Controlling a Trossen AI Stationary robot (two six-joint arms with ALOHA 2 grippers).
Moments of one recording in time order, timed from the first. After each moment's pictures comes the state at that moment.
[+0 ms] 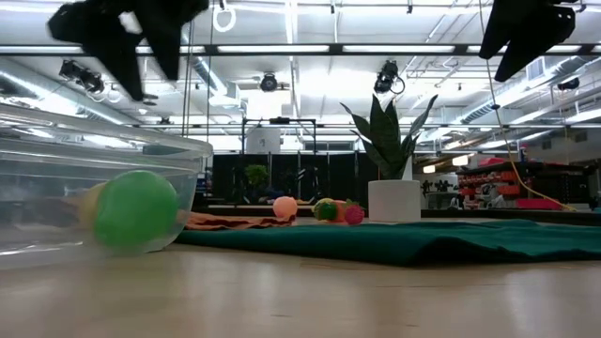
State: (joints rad) left arm -0.46 1.63 1.33 -1.03 -0.28 -1.45; right arm 0.52 1.26 1.14 -1.17 0.51 1.18
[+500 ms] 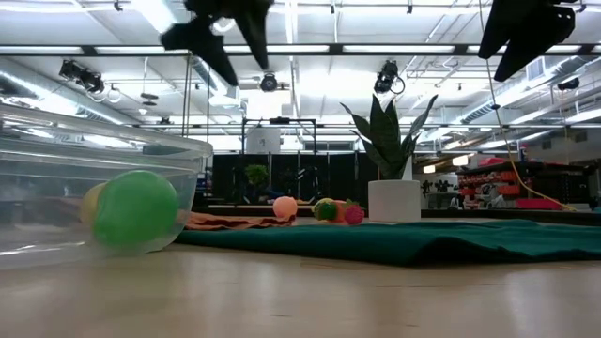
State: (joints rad) left arm -0.15 1.59 1.46 -0.98 -0.40 -1.09; right arm 0.52 1.26 1.14 -1.17 0.52 1.18
